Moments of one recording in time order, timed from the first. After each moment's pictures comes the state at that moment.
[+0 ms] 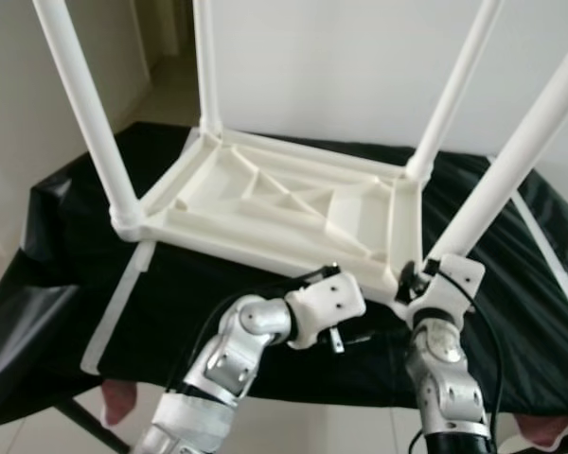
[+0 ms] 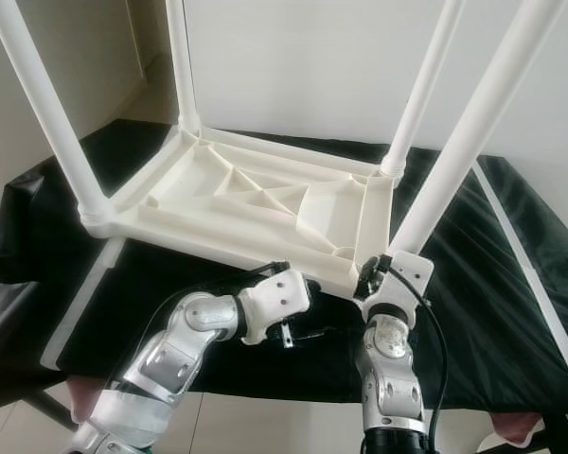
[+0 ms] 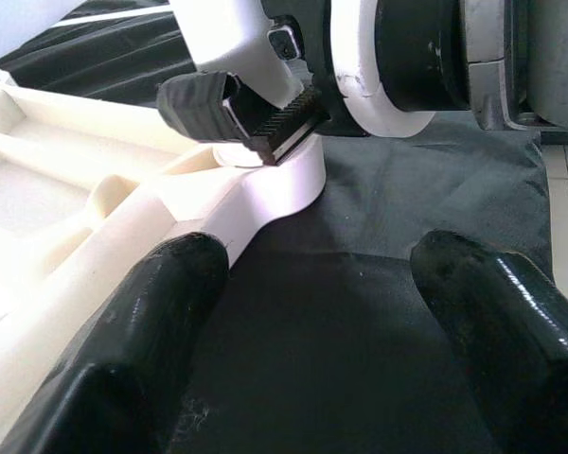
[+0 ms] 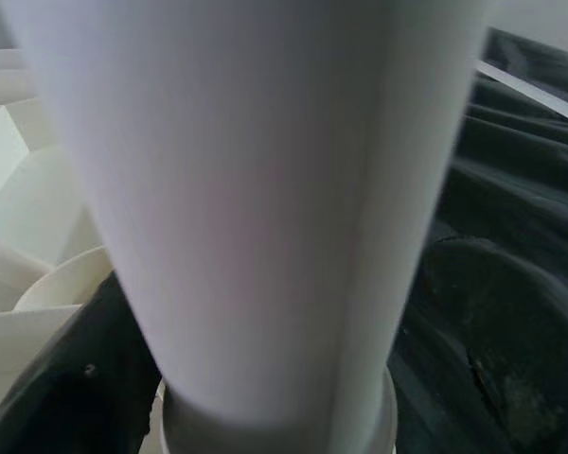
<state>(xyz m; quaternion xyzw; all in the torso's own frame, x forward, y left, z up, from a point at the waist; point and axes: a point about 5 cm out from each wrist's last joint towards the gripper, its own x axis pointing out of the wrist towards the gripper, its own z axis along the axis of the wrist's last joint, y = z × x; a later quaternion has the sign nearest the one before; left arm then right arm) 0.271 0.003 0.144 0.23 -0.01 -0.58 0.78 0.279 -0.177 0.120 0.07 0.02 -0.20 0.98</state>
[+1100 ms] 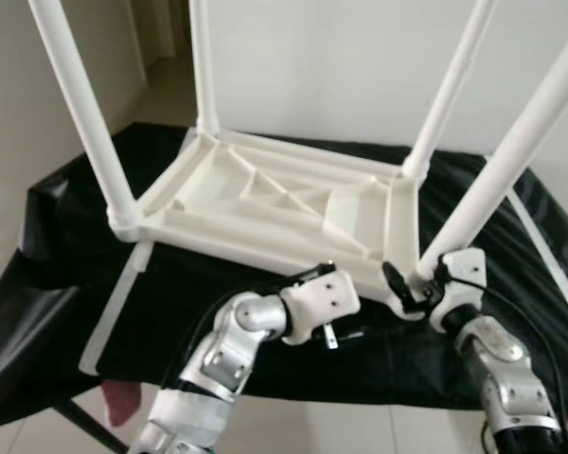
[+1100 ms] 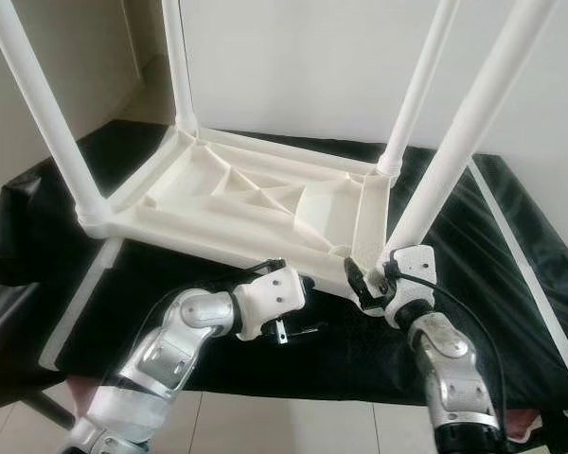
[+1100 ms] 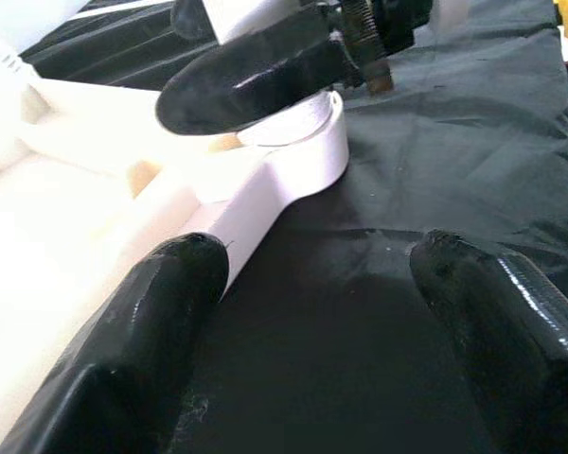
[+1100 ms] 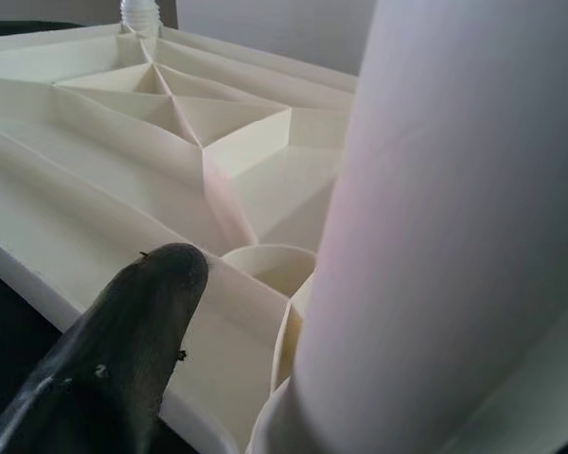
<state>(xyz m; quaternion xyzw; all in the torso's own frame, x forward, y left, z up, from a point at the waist) 0.279 0.009 0.146 0.25 -0.01 -0.57 0.78 0.283 -0.216 0.128 -0.05 -0.02 0.15 0.99</state>
